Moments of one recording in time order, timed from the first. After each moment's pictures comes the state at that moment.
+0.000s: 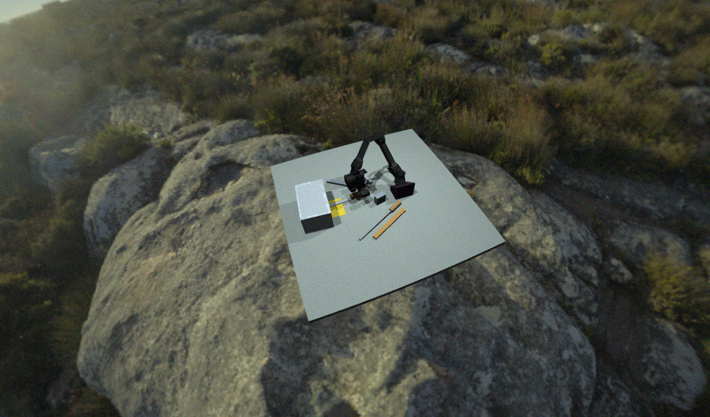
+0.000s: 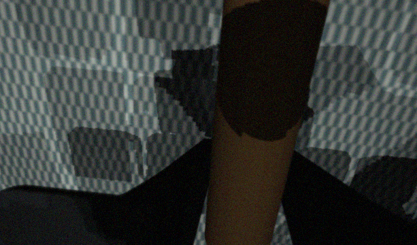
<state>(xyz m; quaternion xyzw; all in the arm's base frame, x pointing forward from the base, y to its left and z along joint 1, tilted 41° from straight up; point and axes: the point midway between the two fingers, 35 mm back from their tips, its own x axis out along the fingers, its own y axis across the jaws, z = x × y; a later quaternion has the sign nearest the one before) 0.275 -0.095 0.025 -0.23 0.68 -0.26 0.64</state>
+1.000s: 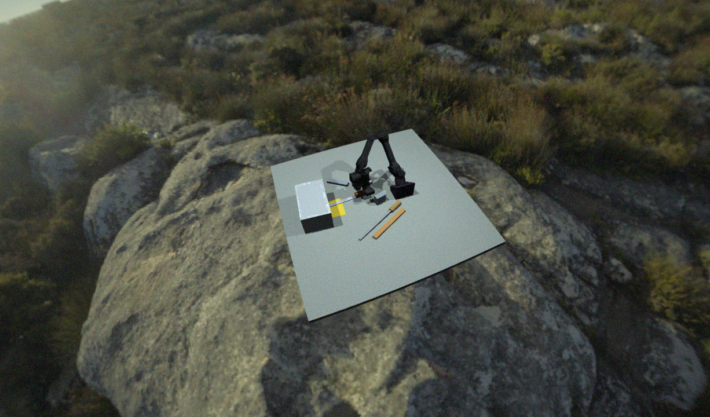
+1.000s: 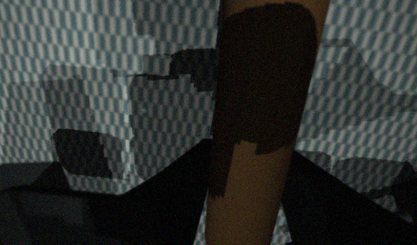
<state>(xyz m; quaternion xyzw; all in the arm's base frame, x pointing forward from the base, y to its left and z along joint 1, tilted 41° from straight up) 0.240 -0.094 0.027 -0.23 0.68 -0.26 0.64</state>
